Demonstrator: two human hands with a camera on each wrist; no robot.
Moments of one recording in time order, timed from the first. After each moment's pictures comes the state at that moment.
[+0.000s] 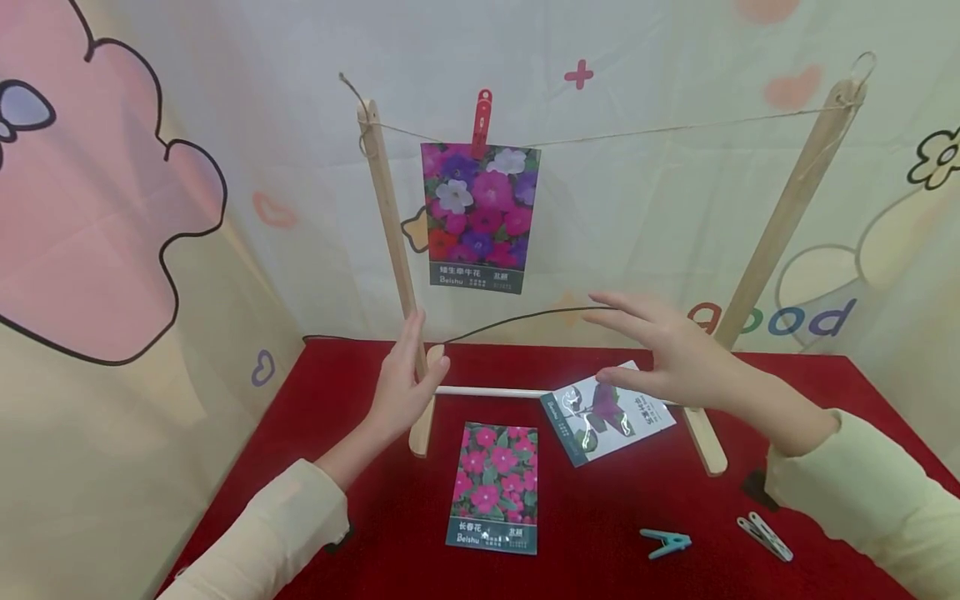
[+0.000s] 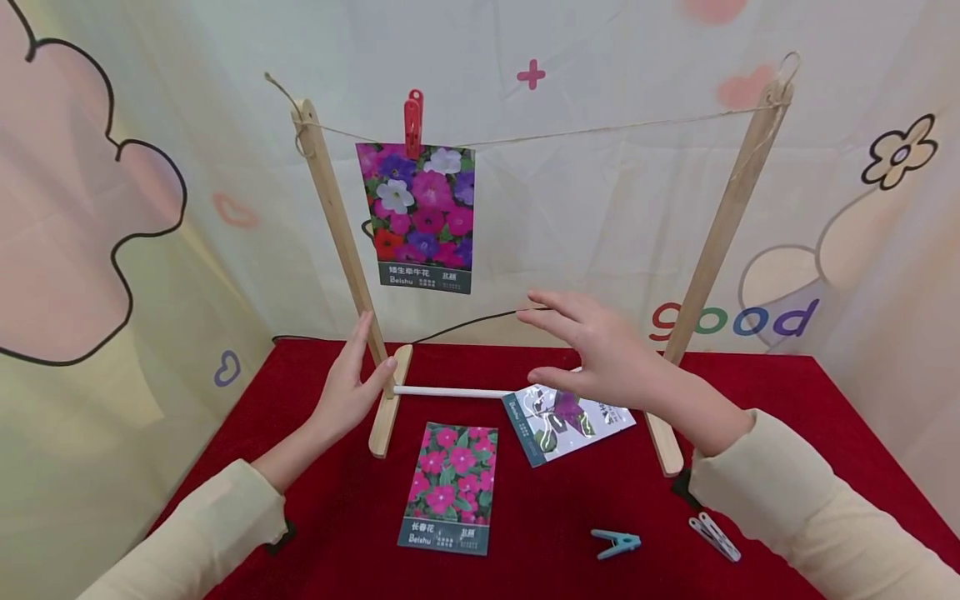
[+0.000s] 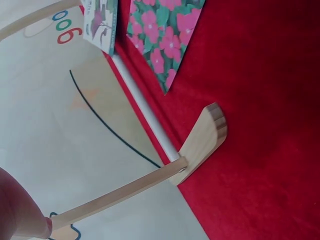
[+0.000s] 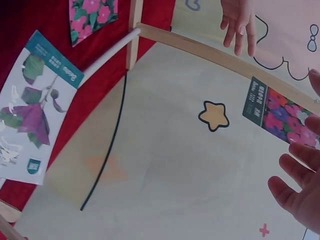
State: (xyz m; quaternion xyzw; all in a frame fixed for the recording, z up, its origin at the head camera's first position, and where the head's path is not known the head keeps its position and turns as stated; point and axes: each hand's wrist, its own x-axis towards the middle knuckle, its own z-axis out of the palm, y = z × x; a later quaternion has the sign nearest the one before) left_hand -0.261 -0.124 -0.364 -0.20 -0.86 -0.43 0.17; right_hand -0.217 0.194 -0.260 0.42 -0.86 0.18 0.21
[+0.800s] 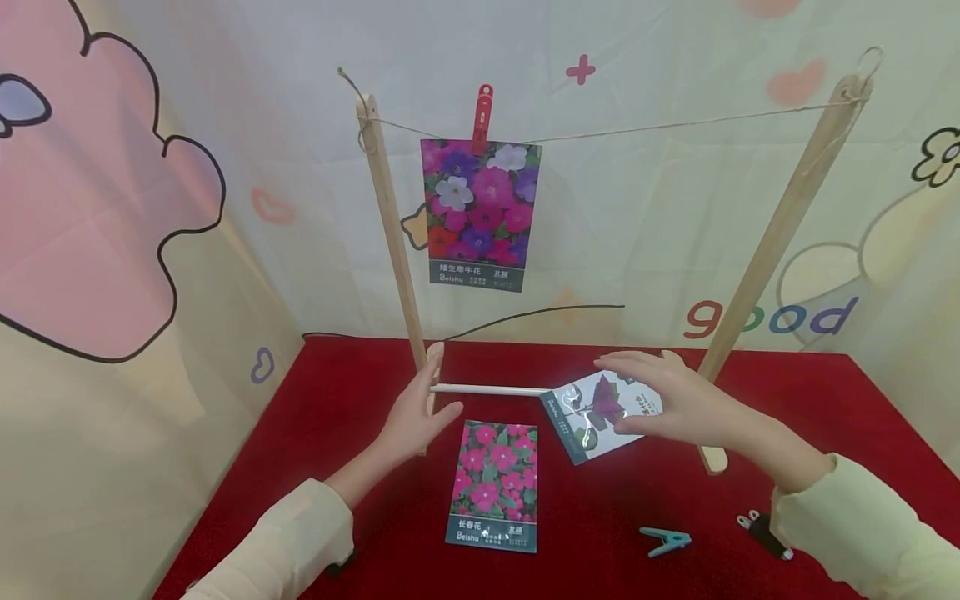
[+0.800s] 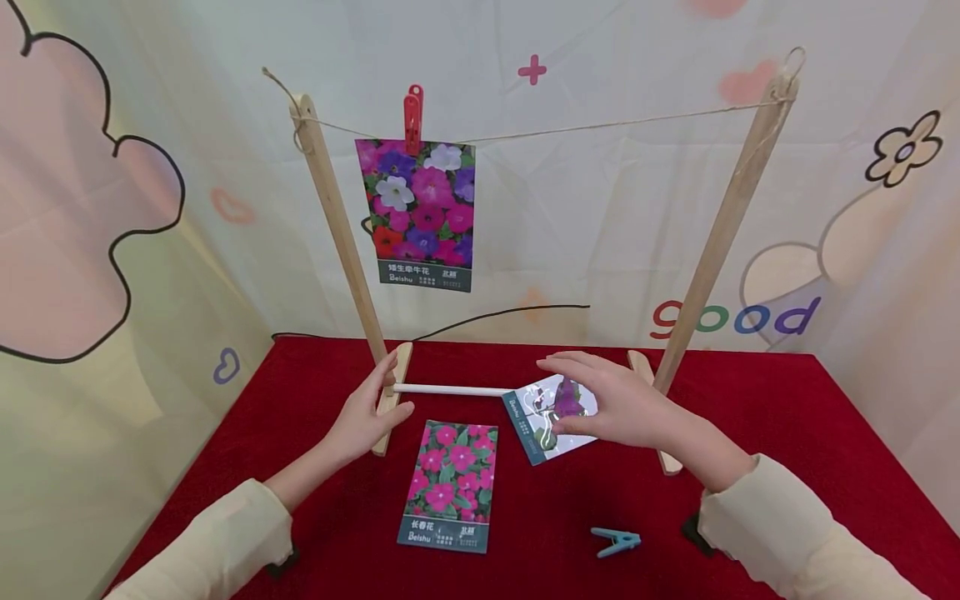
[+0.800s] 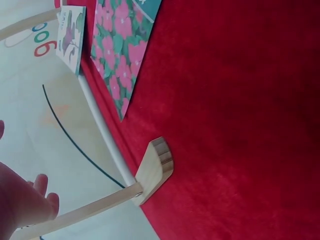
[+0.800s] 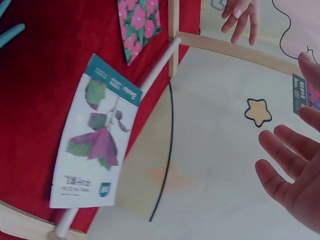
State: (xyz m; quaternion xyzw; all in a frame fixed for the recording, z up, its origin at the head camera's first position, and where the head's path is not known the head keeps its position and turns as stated) left_hand -0.252 -0.119 -0.405 -0.15 -0.87 -0.47 0.05; right_hand -0.209 0.211 -0.311 0.30 -0.93 0.22 0.04
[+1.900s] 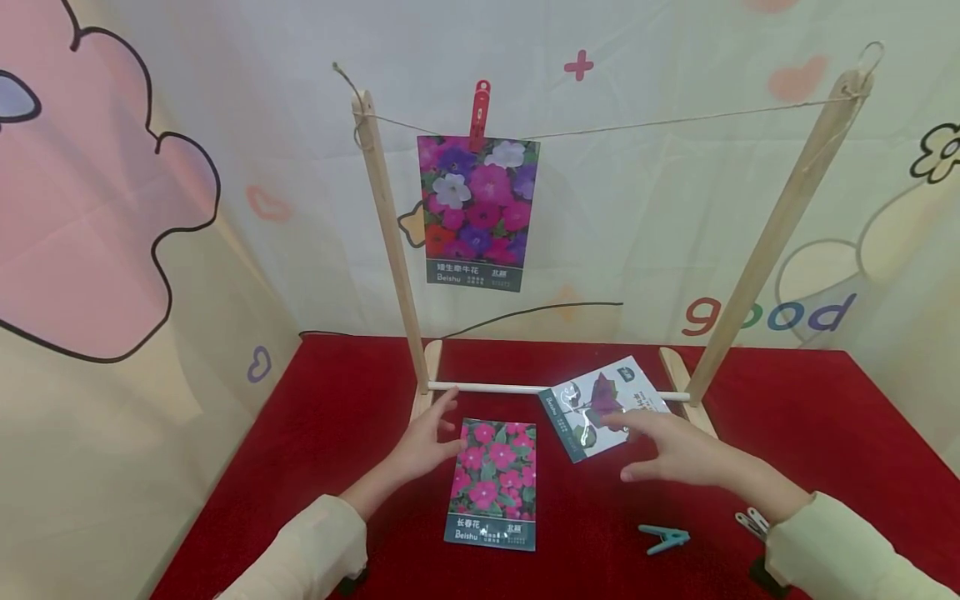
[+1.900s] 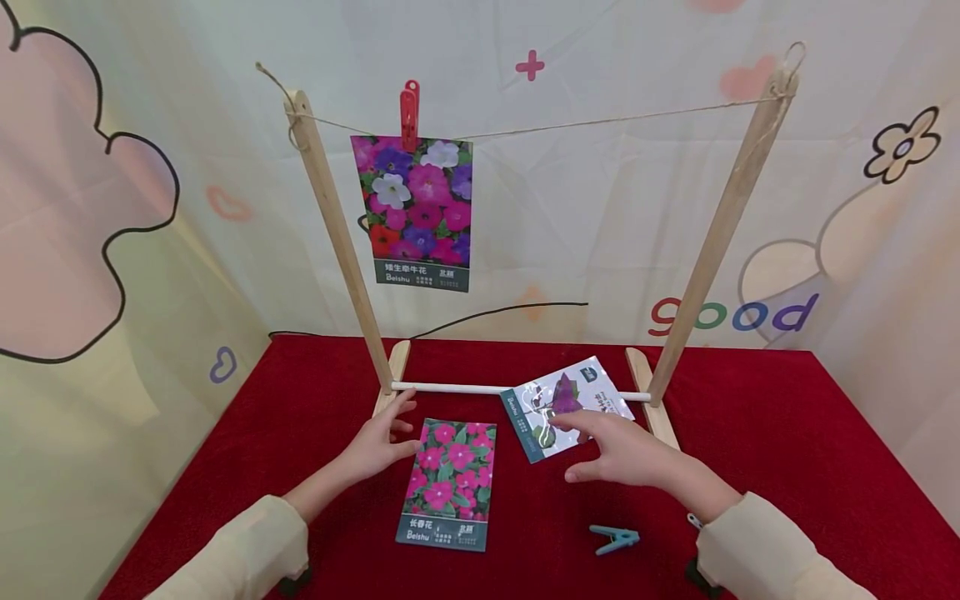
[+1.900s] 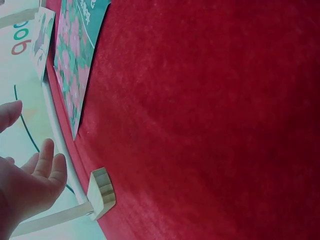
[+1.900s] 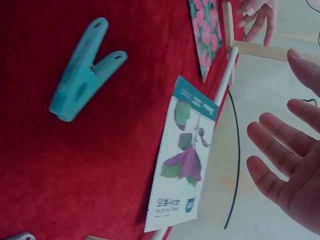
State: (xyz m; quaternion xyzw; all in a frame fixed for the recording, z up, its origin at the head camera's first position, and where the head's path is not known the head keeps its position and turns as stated) left_hand -0.253 -0.116 -0.456 -0.15 -0.87 -0.47 -0.07; right_hand -0.204 0.227 -0.376 0.29 -0.92 0.25 -0.09
